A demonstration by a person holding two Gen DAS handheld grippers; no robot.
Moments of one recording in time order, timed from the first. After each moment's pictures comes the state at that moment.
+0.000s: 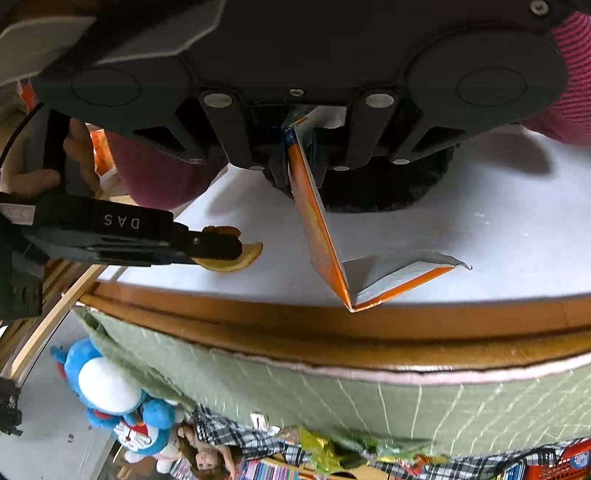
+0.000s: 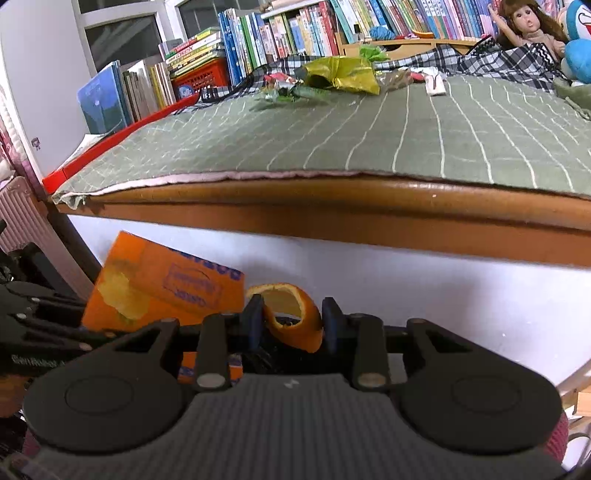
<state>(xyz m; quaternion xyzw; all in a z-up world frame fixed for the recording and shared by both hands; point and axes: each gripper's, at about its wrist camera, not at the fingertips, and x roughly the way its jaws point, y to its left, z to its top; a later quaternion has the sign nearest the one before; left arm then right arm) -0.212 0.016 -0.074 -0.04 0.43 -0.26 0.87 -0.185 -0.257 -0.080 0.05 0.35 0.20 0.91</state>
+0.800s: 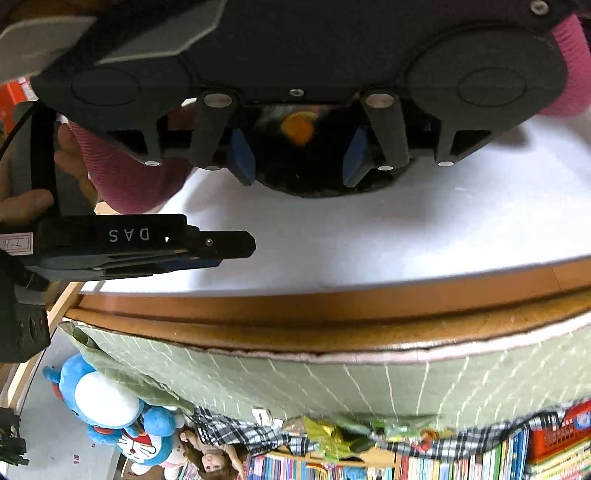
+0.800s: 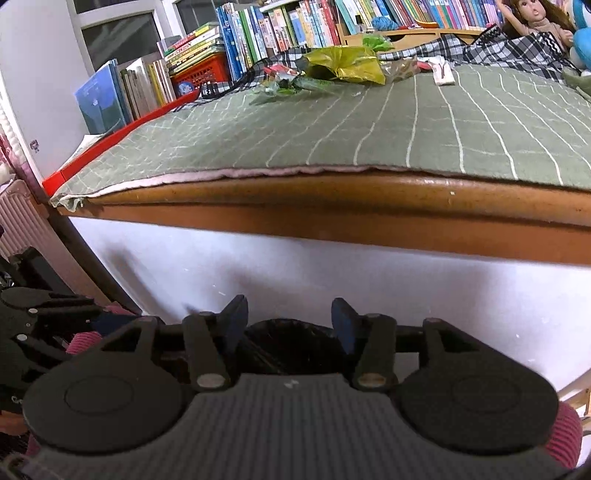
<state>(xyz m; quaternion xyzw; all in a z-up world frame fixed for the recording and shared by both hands) -0.213 0.002 -0.069 0.02 0.39 -0.23 0.89 -0.171 -0.252 -0.083 0.06 0.35 0.21 0.91</state>
